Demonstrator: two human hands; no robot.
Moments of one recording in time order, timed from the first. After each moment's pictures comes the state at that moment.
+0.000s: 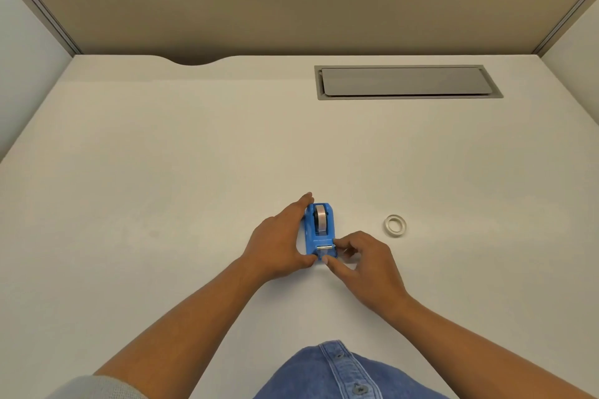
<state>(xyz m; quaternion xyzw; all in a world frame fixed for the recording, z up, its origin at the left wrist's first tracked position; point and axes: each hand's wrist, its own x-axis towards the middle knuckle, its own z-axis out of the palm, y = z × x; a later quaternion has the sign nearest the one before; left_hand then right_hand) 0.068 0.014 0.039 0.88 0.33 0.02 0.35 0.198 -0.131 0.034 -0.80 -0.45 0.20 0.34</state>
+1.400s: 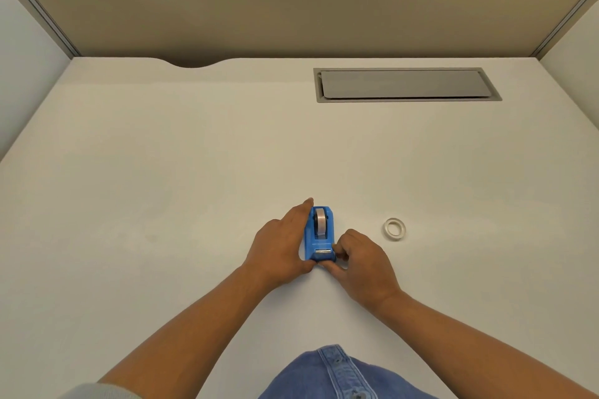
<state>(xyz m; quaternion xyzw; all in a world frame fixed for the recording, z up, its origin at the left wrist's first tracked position) 0.070 0.006 0.042 0.90 0.33 0.02 0.29 0.203 -0.118 0.018 -0.79 -0.55 0.10 0.27</state>
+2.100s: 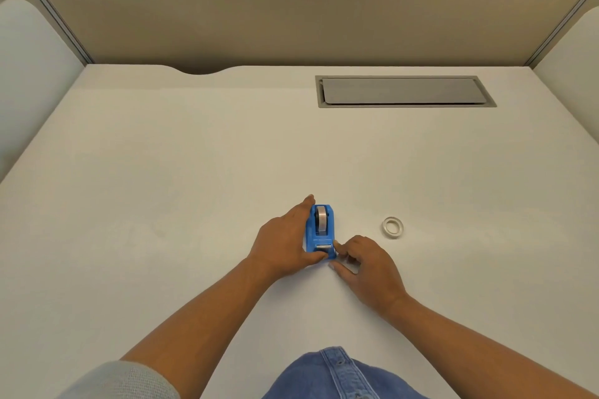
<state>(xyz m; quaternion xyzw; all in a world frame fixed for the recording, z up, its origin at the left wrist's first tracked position) 0.072 0.003 0.054 0.89 0.34 0.02 0.30 0.207 -0.139 0.013 -0.77 -0.55 0.12 0.29</state>
